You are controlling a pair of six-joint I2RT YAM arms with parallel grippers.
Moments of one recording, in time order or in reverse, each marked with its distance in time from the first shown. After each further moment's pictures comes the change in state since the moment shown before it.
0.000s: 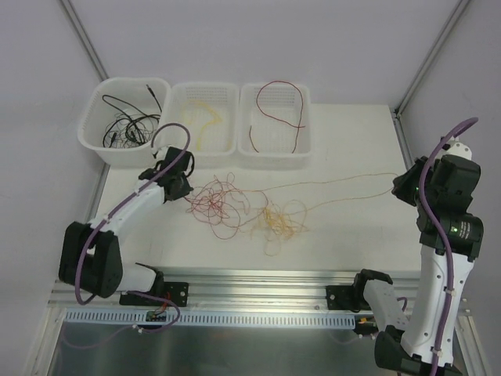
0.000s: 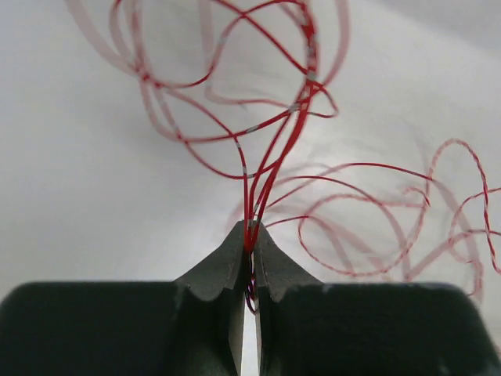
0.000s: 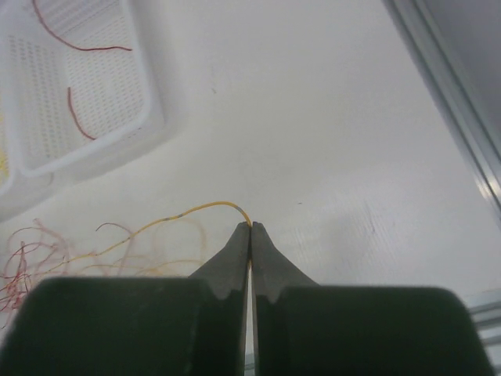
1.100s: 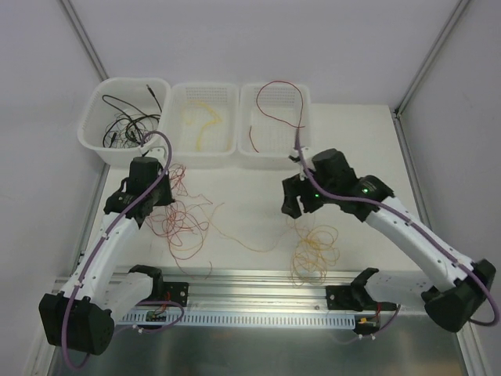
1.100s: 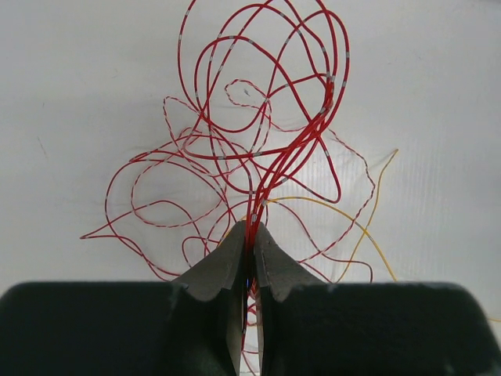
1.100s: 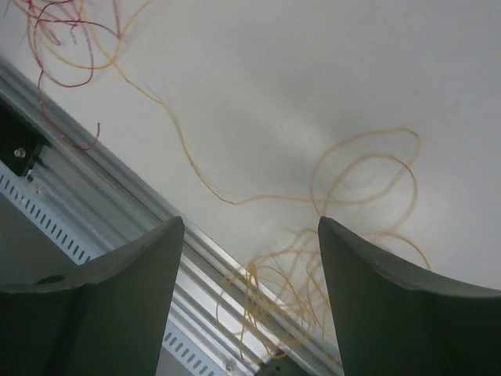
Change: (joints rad) left arm 0.202 -0.473 -0.097 -0.093 0.226 0.476; right arm 0.846 0.271 -0.198 0.177 -0.047 -0.119
